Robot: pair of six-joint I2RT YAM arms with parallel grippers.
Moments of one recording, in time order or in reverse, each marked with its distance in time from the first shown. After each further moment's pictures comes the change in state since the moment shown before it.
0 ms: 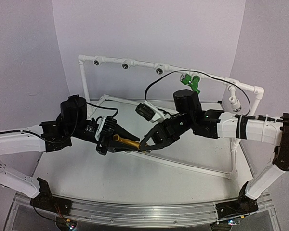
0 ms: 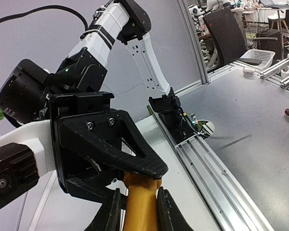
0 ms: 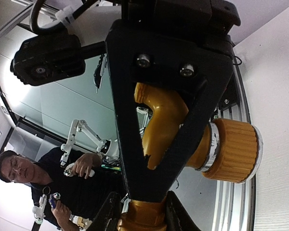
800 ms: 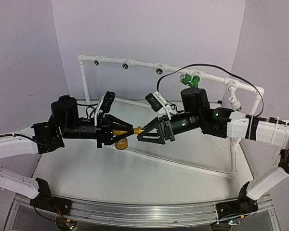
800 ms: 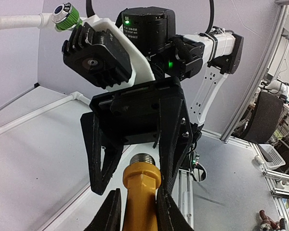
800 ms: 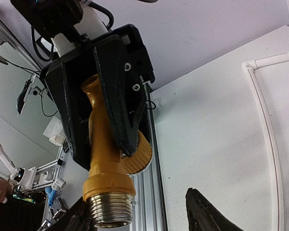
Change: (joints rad) left arm 0.002 -0.102 -0.036 -0.025 -0.318 -0.710; right arm -0.008 -0.097 -0.019 -0.102 0.464 -0.334
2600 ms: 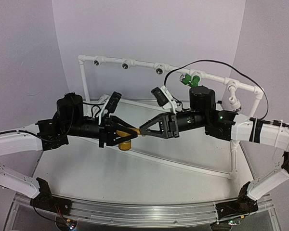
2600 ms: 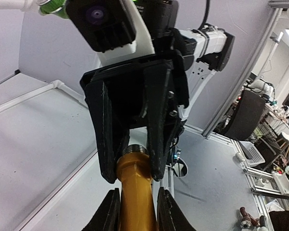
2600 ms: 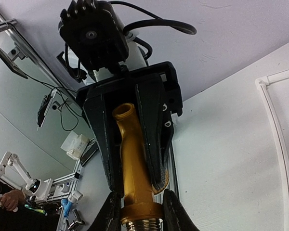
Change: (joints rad) left arm 0.015 0.068 0.047 -0.012 0.118 -0.070; right arm -0.008 -0.050 -0.066 0.180 -0.039 0.142
